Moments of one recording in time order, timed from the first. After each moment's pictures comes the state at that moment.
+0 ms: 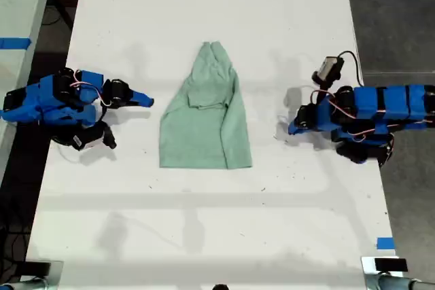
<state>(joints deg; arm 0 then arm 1) -17.4 206.1 182.9 54.8 8.8 9.8 169.1 159.6 70.6 2.6</state>
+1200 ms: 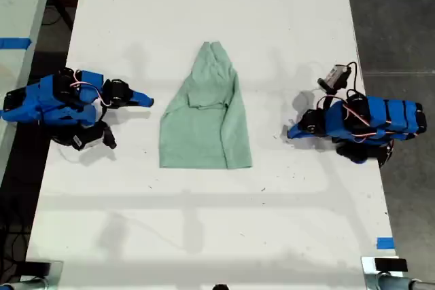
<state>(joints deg) -17.4 206.1 182.9 54.8 8.8 5.2 200.8 173.2 79.9 7.5</state>
